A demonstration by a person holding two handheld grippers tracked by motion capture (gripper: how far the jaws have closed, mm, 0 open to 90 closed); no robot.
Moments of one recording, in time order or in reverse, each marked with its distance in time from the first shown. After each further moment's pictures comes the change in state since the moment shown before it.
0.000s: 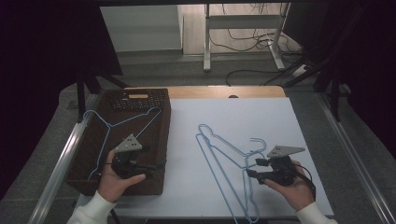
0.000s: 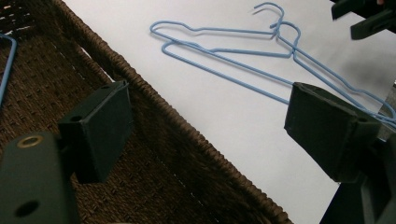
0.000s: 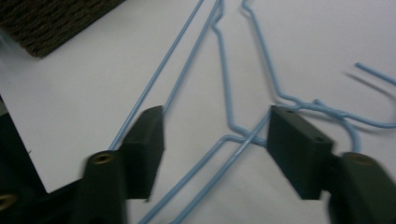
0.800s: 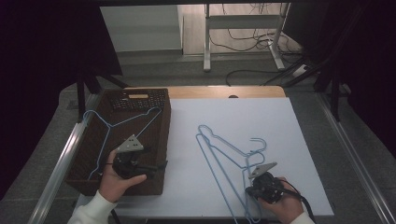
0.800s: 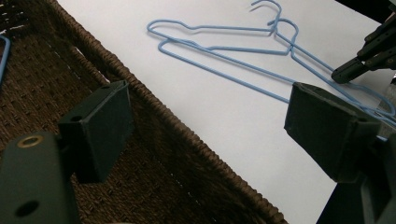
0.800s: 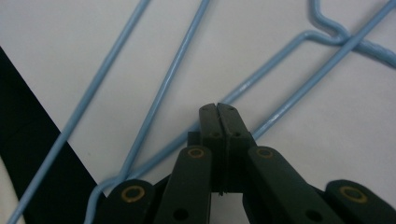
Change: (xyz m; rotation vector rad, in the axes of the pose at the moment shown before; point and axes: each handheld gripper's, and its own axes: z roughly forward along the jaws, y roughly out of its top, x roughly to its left) left arm -0.002 0.001 0.002 0.009 -0.007 0.008; right arm 0.035 -0.030 0.030 0.353 -0.033 -0.109
